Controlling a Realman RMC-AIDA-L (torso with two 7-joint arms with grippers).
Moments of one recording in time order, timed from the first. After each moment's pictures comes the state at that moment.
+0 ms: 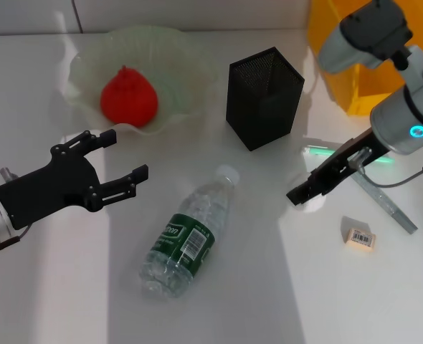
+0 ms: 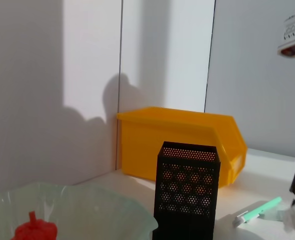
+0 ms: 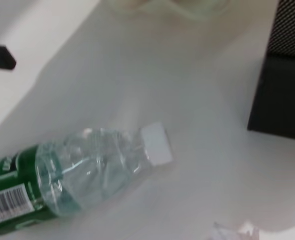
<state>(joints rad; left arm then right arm) -0.31 -2.04 1.07 0.46 1.40 1.35 -0.91 0.67 2.08 -1.37 -1.18 -2.49 -1.52 2.57</state>
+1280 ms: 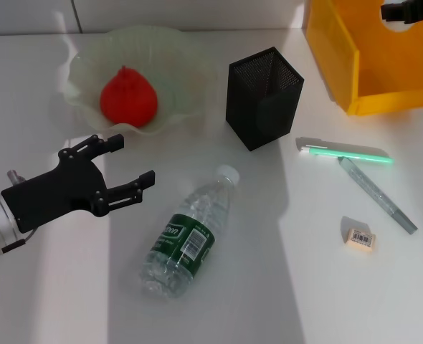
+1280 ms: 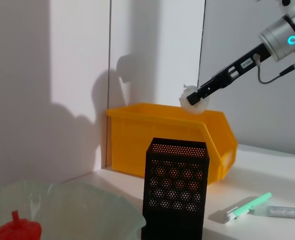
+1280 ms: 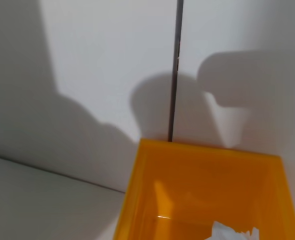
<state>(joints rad) -0.31 -2.05 1.06 0.47 1.43 1.36 -0.91 0.70 2.05 -0.93 -1.08 -2.59 -0.95 2.39</state>
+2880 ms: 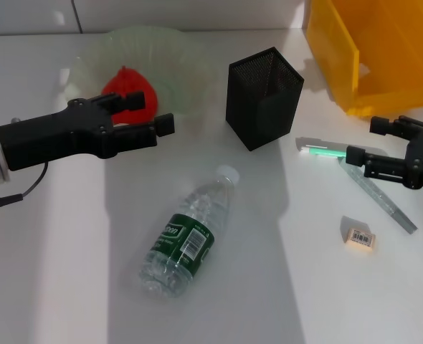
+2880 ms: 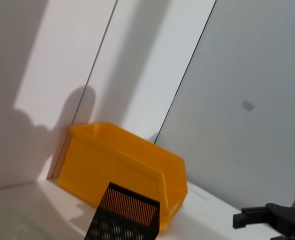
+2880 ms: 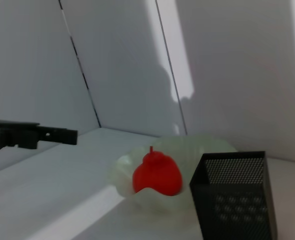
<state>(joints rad) -0.25 -2.07 1.15 1.03 1.56 1.41 -1.74 0.18 2.08 -0.96 -0.99 -1.68 -1.43 1.50</state>
